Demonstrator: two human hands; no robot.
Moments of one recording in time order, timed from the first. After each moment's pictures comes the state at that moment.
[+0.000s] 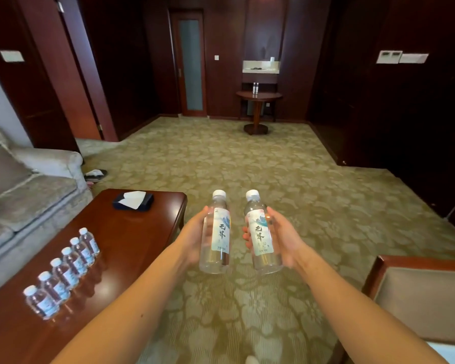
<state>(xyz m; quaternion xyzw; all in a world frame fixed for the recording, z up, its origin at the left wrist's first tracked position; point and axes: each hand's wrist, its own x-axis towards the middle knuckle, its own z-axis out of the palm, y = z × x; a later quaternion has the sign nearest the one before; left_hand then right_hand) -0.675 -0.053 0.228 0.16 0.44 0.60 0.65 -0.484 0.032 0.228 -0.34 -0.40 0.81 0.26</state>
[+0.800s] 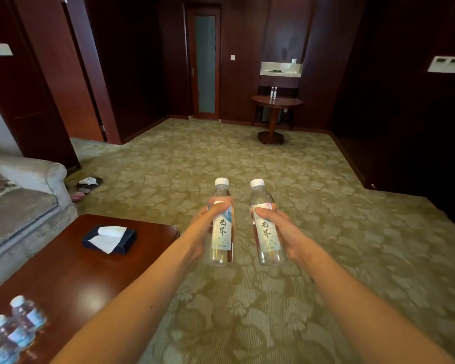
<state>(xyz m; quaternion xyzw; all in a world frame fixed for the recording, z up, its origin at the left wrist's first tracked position) -0.828 0.312 0.250 0.23 0.53 0.62 0.53 -0.649 0.416 0.252 -0.35 -0.52 0.74 0.25</state>
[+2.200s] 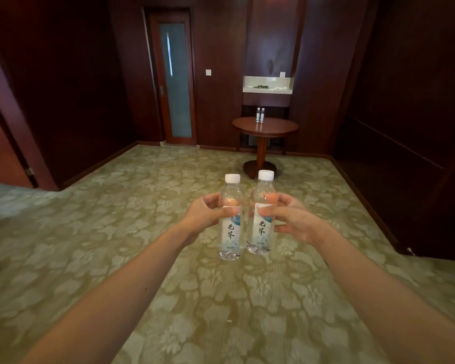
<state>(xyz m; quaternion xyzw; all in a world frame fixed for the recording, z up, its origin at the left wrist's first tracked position) -1.153 1.264 0.306 0.45 0.58 0.54 0.41 -0.947 1.370 0.315 -0.37 -0.62 0.64 0.27</state>
